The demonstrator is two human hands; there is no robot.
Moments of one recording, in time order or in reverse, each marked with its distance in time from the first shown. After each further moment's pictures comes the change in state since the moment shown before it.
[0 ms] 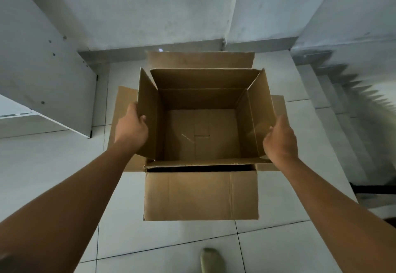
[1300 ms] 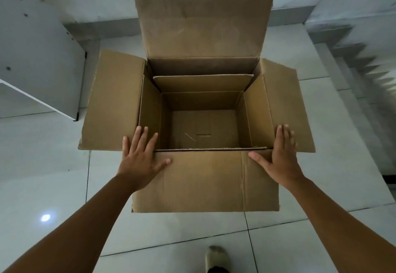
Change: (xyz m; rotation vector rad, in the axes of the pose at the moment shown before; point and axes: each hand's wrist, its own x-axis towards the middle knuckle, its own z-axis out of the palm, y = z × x) left_hand -0.024 -0.167 0.140 0.629 -0.211 0.402; right_hand -0.025 0.131 0.152 -0.079 -0.231 -0.175
